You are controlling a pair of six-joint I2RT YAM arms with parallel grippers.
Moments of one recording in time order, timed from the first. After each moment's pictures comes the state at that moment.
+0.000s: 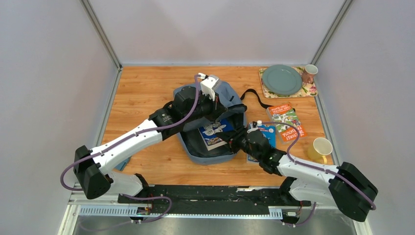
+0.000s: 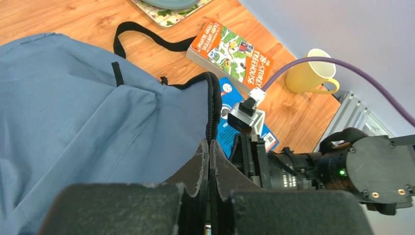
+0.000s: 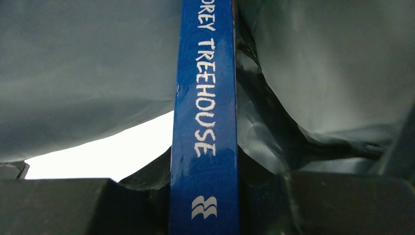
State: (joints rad) left arm -0.89 1.33 1.21 -0.17 0.08 -0.32; right arm 0.86 1.06 0.36 0.39 0.06 1.72
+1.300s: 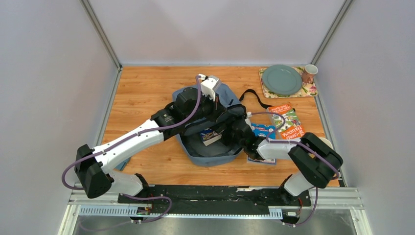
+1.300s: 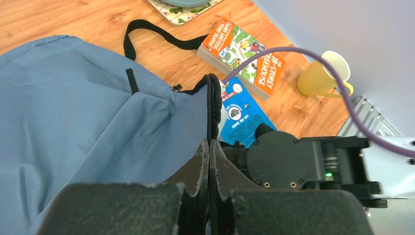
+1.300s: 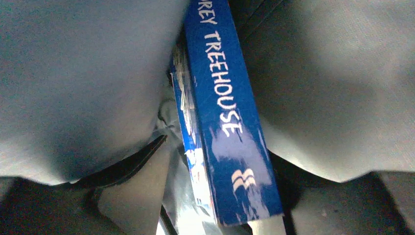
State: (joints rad) left arm -0.89 1.34 1.20 -0.16 0.04 -0.32; right arm 0.78 1.57 0.53 0.58 0.10 1.52
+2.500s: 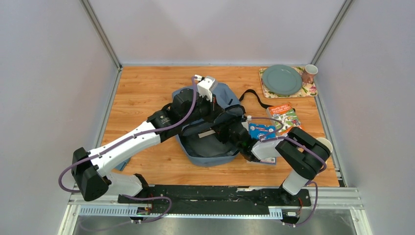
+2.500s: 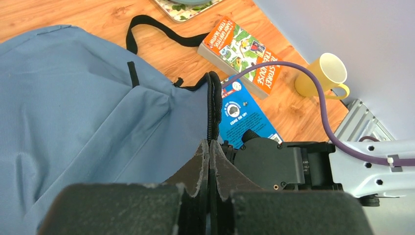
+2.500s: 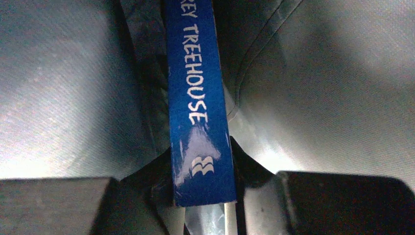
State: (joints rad) left arm -0.89 1.30 1.18 -0.18 0.02 -0.36; right arm 0.81 1.66 0.53 0.72 0.22 1.68
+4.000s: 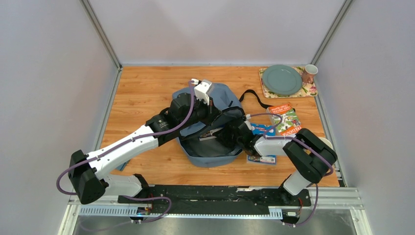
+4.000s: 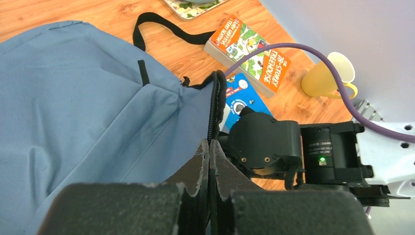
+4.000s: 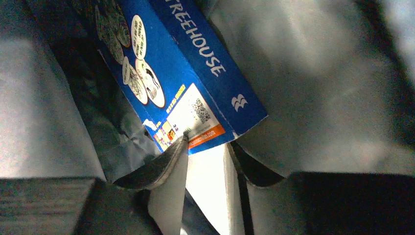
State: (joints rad) left arm -0.89 1.25 1.09 -0.12 0.00 -0.36; right arm 0.75 1.57 0.58 0.33 0.06 1.51
